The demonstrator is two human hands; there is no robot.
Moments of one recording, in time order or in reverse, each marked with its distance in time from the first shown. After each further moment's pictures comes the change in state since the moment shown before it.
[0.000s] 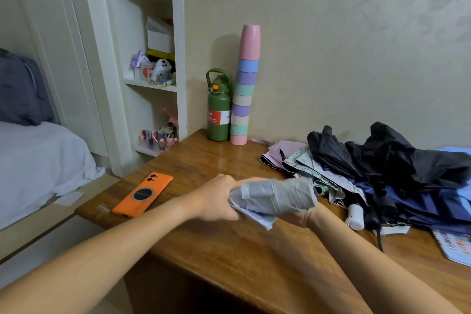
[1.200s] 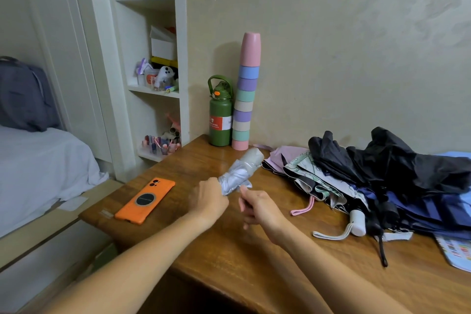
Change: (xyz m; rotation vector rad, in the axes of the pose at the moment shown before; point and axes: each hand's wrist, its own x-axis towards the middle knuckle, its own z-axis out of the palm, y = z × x) left_hand 0.025 -0.026 0.032 0.239 0.478 -0.686; right_hand -0.007 -0.013 0.082 -0.147 0.030 -0.147
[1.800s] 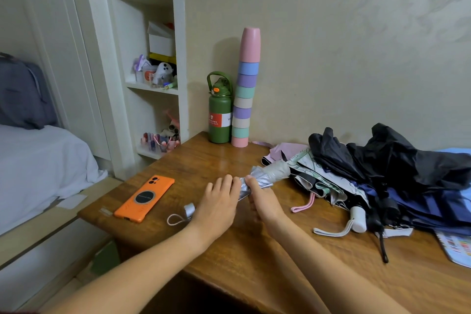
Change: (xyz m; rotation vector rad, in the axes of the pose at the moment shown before) left_hand -0.014 -0.019 0.036 0.366 0.301 0.712; right_hand 0.014 0.003 0.000 -0.013 0.341 0.137
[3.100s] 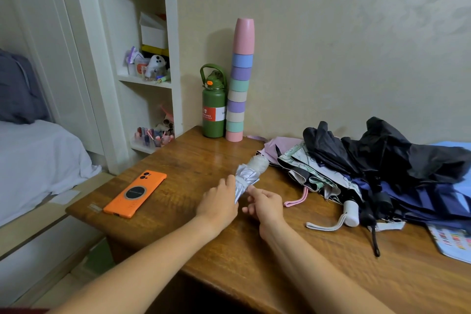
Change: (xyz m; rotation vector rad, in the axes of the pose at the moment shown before) left_hand 0.022 0.030 -0.002 -0.256 -0.339 -0.349; right_hand 0.007 0.029 -0.006 0.374 0.194 0.125
